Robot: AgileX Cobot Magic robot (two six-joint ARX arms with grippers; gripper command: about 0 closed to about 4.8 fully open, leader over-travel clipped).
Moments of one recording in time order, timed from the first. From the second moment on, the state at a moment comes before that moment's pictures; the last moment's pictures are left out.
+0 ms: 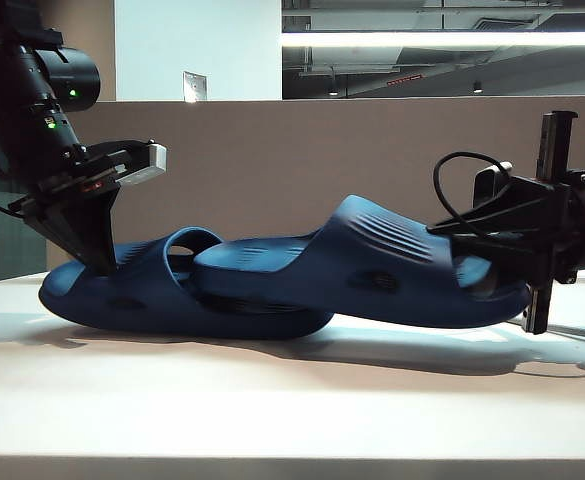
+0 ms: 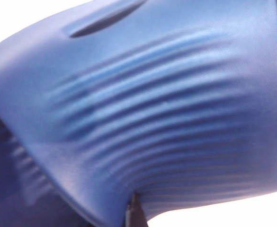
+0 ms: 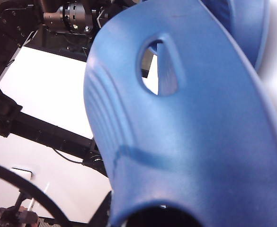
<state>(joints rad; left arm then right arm) -0.18 1.75 1.33 -0.78 0.30 0.39 0.04 1.88 0.74 0.65 -1.53 0.76</state>
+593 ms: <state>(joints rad) -0.18 1.75 1.48 -0.91 0.33 0.43 0.03 1.88 0.74 0.77 -1.51 0.78</state>
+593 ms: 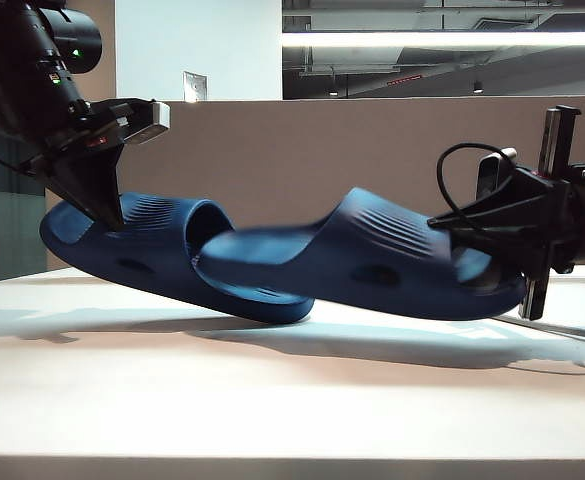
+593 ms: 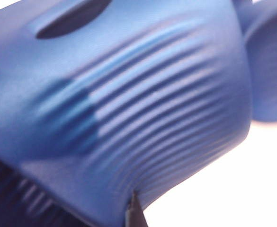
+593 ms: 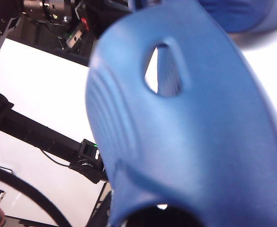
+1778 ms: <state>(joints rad) -0.18 1.75 1.48 -0.87 0.37 0.37 -0.21 1.38 1.28 0.02 -0.98 0.38</state>
